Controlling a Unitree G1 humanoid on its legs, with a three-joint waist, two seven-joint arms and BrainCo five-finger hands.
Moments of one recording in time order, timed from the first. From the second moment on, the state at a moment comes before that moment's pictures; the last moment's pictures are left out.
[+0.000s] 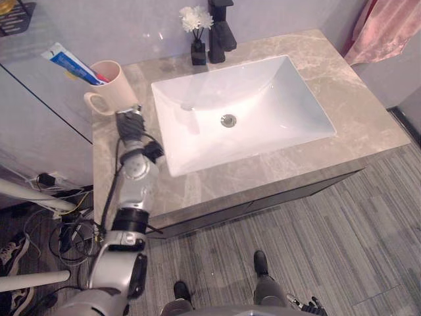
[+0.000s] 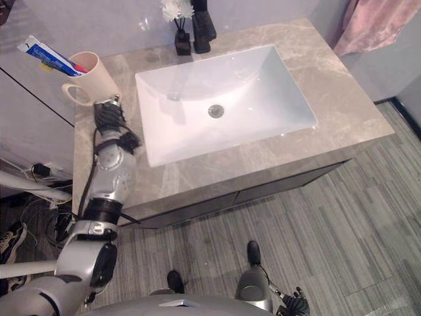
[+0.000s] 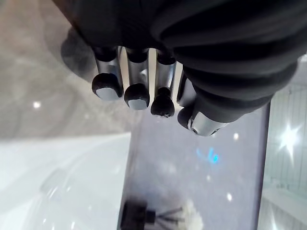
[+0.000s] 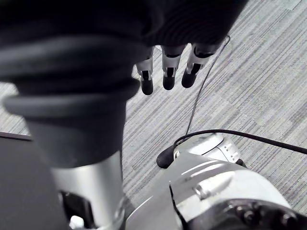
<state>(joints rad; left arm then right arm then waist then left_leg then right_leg) -0.52 0.21 0.01 0.35 -0.33 -0.20 0.38 0.24 -0.03 -0.33 0.93 0.18 -0.11 -0.11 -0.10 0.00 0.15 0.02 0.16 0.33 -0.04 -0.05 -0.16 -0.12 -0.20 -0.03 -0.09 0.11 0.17</state>
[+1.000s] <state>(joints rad) 0.28 0.07 0.30 0.45 -0.13 -0.19 0.23 0.26 -0.04 -0.32 0.99 0.18 -0.10 -0.08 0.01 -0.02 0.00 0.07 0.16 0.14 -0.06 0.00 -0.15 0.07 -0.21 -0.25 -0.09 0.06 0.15</state>
